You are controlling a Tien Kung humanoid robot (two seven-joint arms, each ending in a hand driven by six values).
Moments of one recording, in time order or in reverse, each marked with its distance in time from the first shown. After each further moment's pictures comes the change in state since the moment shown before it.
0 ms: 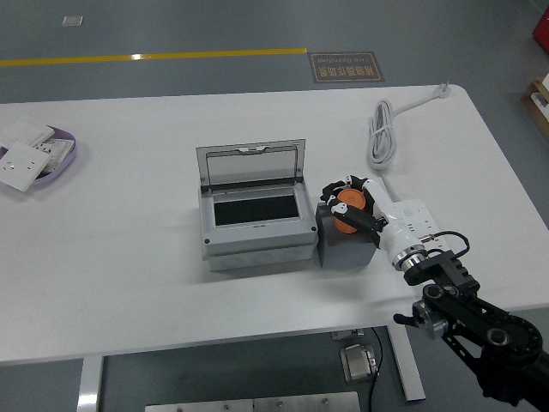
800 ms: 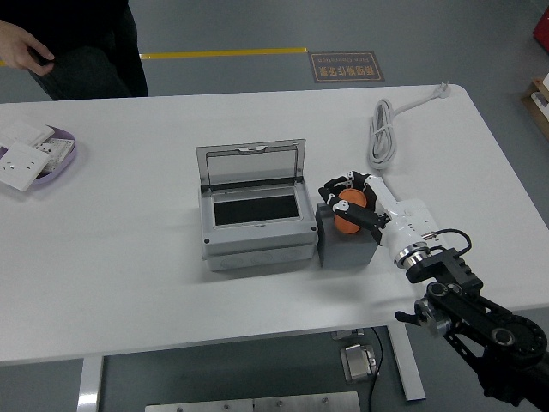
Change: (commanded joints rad) left arm 0.002 -0.001 0.011 0.001 -0.007 0.001 0.001; right arm -0.011 -0.005 0.027 0.027 -0.004 0.010 0.002
